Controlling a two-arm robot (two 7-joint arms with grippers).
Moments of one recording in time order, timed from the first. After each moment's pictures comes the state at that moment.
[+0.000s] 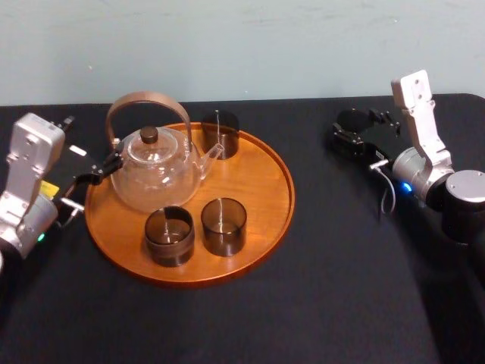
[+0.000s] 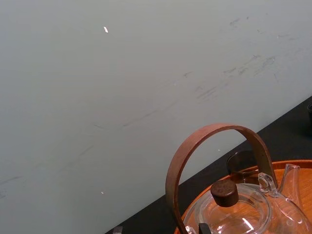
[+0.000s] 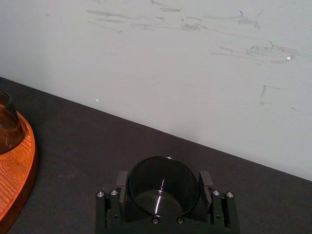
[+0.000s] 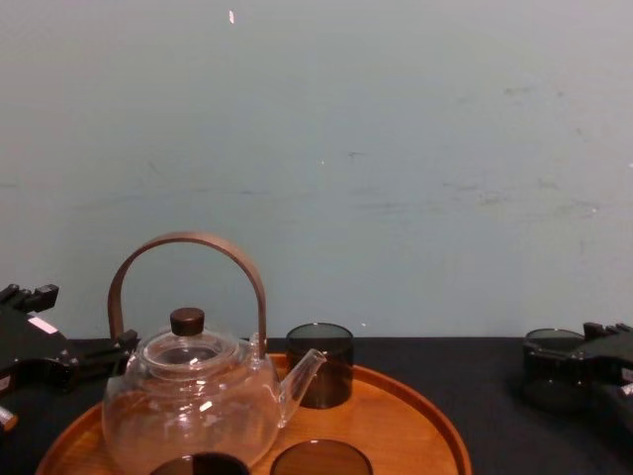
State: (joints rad) left arm -0.20 0.60 0.45 -1.41 -0.25 -0.12 0.03; right arm 0.54 0.21 -0.21 -0.82 0.08 -0.08 0.30
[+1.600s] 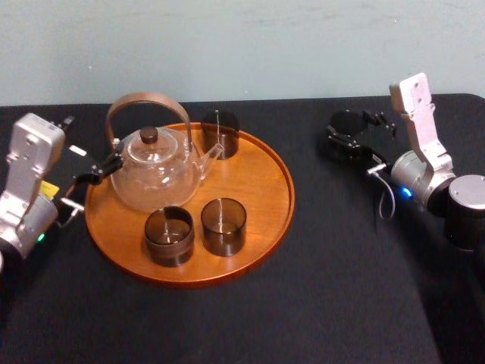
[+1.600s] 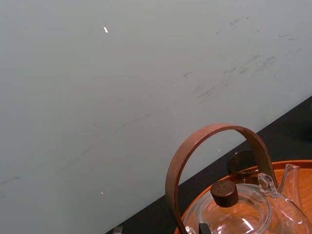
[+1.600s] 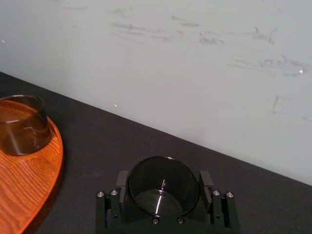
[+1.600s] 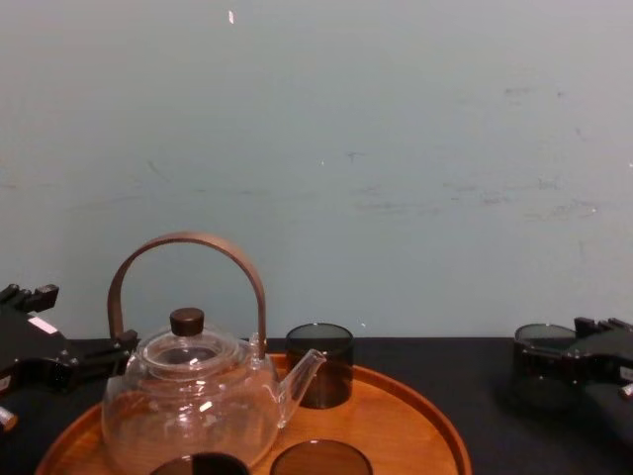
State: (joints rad) left arm -0.20 0.60 0.45 -1.41 -0.25 -0.12 0.03; right arm 0.46 0.23 -0.21 -0.96 0.09 -0.05 0.32
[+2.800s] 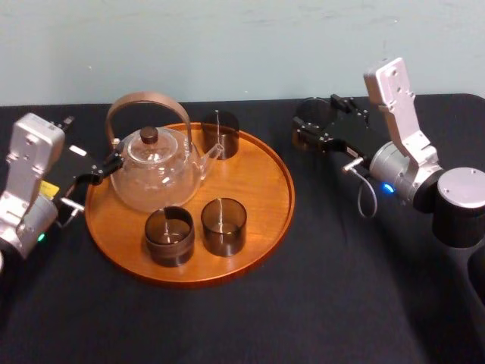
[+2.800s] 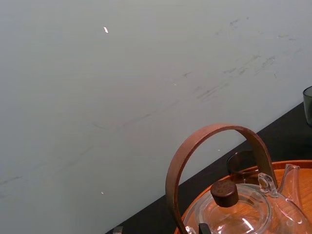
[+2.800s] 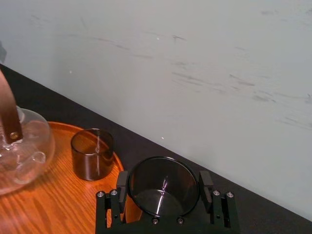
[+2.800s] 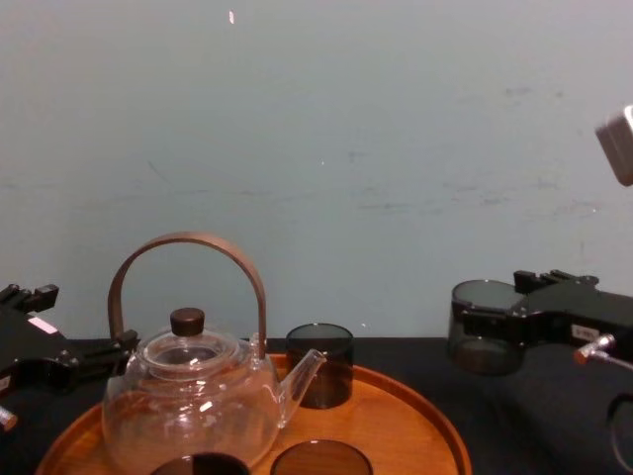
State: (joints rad) left arm -0.20 0.60 0.45 -1.41 -0.25 -0.12 0.03; right arm 0.36 0.26 -0.28 -1.27 0.10 0.06 0.34
